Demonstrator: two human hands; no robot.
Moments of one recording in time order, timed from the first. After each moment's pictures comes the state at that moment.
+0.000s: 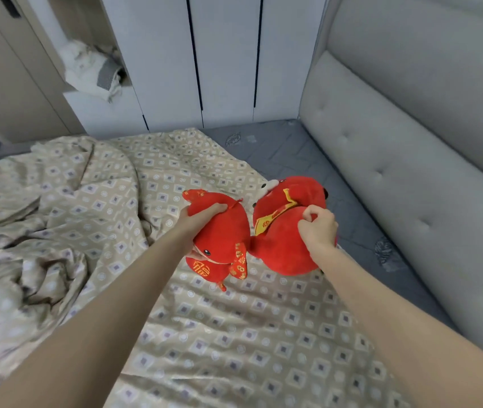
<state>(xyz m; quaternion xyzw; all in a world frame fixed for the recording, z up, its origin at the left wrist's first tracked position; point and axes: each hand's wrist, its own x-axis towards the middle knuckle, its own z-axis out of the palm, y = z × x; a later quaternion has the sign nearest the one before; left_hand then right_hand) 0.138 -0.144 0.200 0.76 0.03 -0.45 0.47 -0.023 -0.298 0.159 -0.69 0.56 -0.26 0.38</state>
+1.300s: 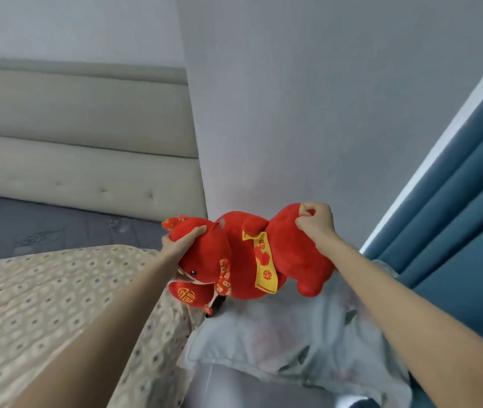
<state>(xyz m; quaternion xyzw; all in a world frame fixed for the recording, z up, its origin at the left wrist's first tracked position) -0.489 -0.067 0.274 0.67 -0.33 -0.62 0.22 -0.751 -0.014 0.268 -0.42 0.73 -0.48 0.23</state>
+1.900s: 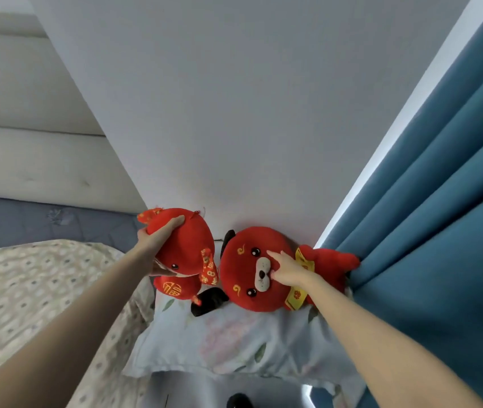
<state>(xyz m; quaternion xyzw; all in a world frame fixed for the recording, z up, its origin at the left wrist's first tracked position) -0.629 -0.102 0.222 0.70 -0.31 -0.62 0.16 -0.879 0.012 0.121 -0.45 0.76 -0.06 0.45</state>
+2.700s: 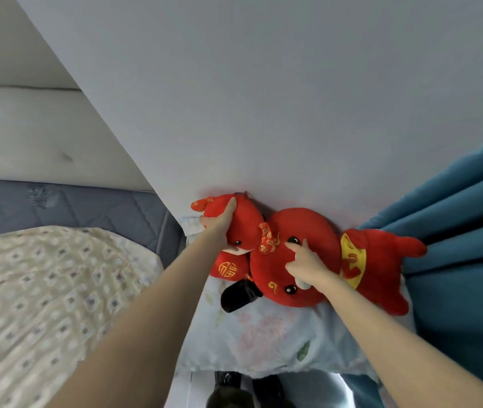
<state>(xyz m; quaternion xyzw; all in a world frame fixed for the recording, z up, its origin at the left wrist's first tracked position) -0.697 -0.197 0.094 0.69 -0.19 -0.68 0.15 -0.829 -0.063 0.044 -0.35 0.82 -0.05 0.46</state>
